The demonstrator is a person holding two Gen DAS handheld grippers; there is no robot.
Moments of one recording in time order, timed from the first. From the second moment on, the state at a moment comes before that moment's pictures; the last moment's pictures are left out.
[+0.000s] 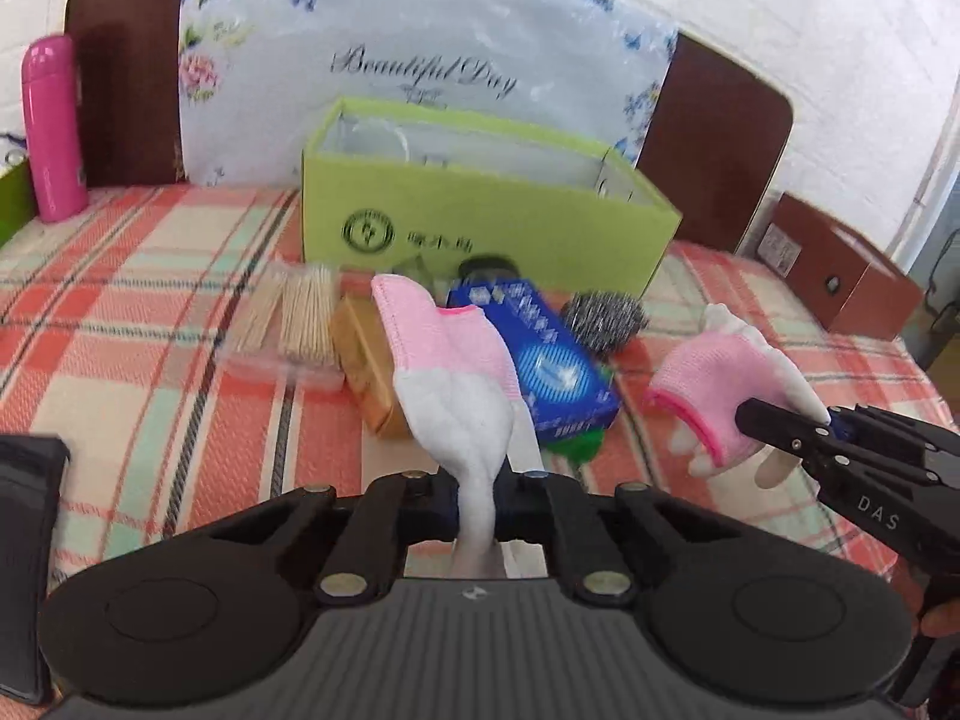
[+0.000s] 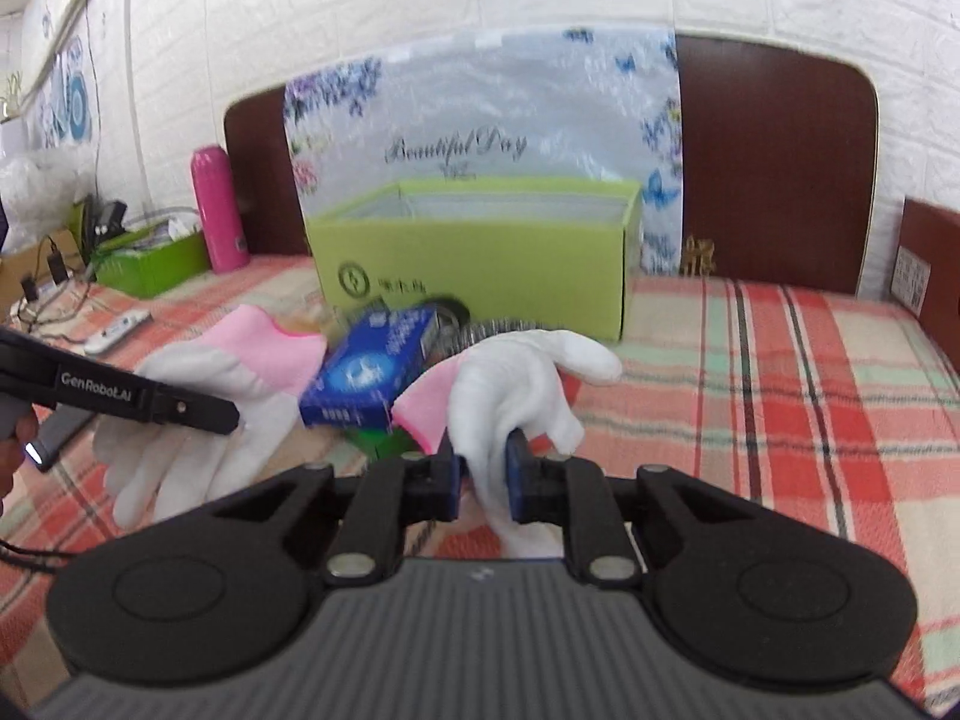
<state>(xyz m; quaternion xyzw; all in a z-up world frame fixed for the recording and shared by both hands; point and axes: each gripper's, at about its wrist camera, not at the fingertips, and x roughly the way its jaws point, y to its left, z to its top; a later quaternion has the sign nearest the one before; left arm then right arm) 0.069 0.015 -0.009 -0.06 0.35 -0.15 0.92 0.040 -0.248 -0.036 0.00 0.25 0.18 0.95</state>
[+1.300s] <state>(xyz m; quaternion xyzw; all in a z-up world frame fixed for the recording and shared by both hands) 0.279 -0.012 0.040 -0.08 0.27 -0.09 0.96 0.258 -0.190 -0.017 0.01 0.21 0.14 0.97</state>
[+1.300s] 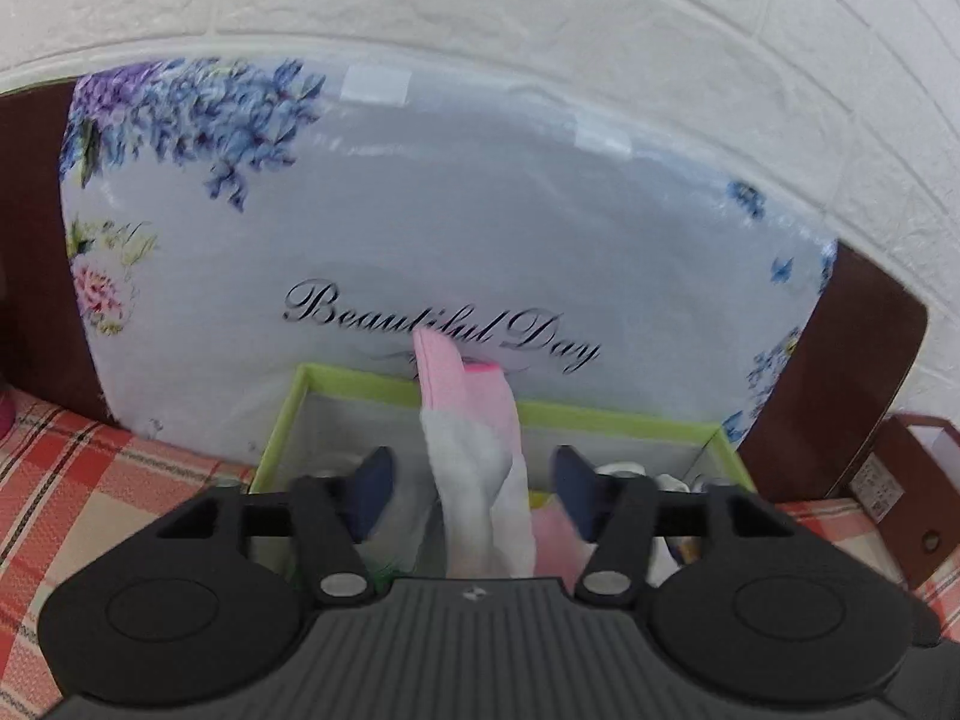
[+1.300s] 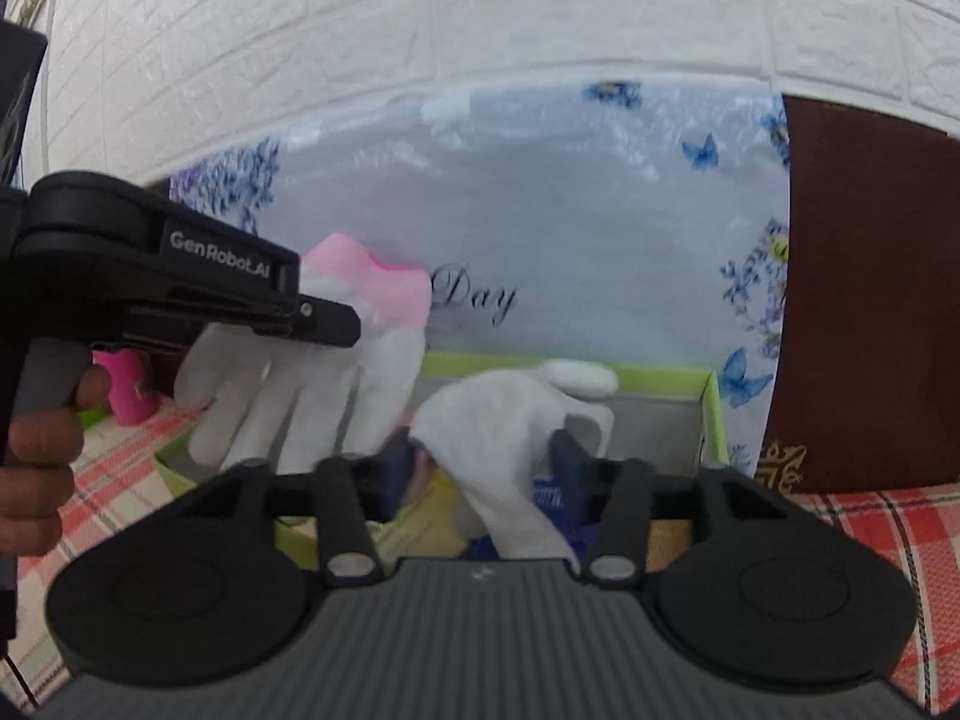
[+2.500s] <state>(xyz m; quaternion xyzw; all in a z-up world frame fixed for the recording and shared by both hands) 0.076 -0.012 0.034 -0.07 0.32 -0.07 0.94 0.057 -0.255 0.014 0.03 0.14 0.08 0.99</state>
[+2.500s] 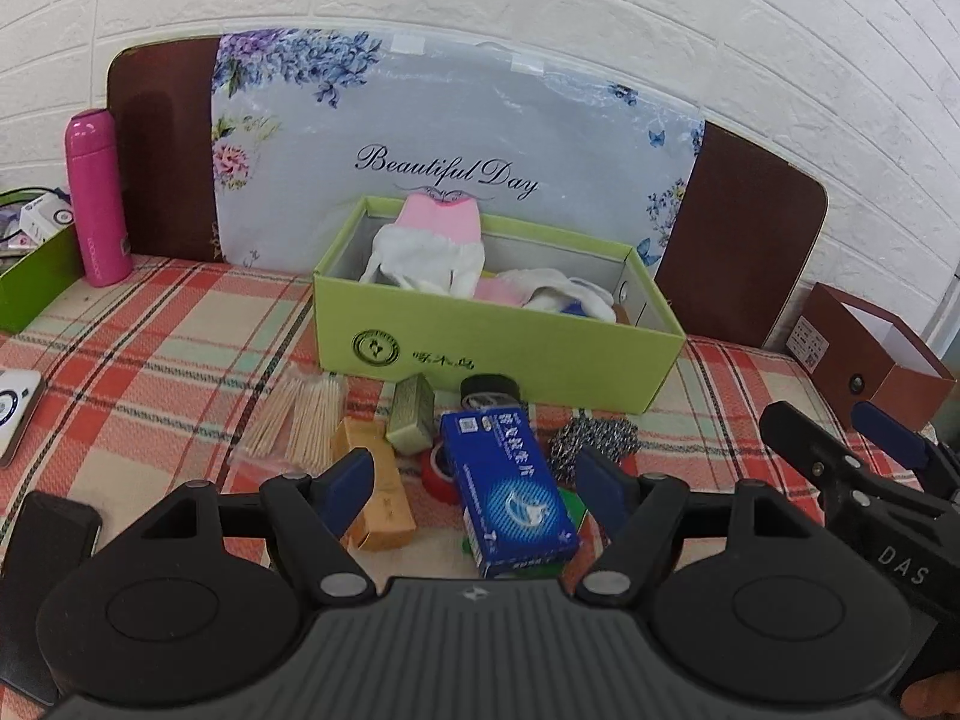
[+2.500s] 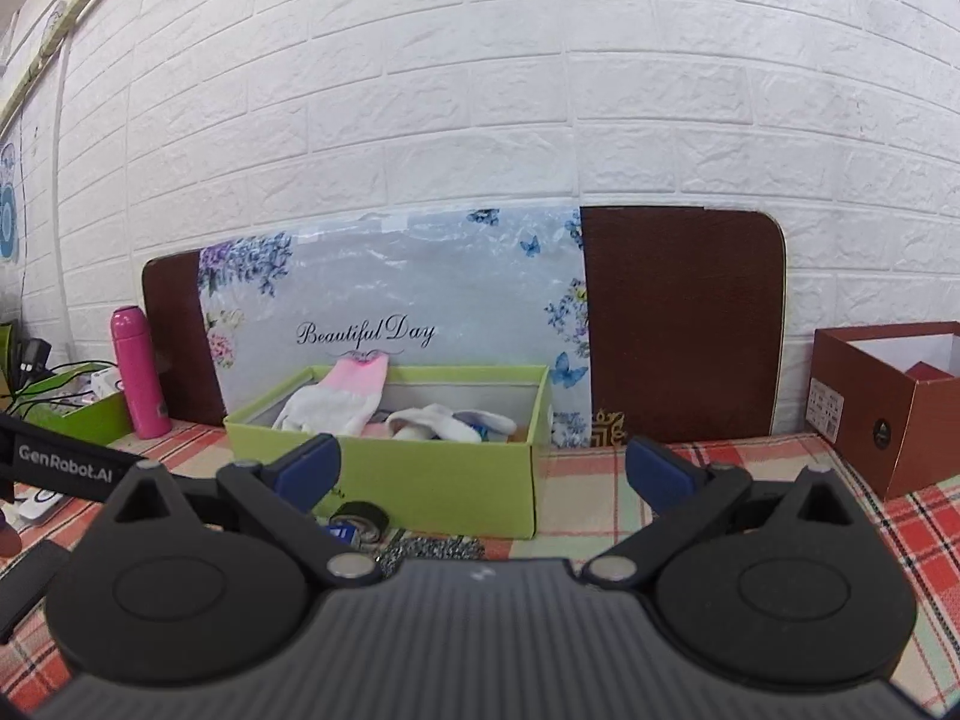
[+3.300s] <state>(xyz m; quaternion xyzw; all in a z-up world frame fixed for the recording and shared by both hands) 0.088 0.045 -0.021 -0.11 0.39 0.00 0.92 0.082 -0.141 -0.064 -0.10 0.25 0.17 0.95</state>
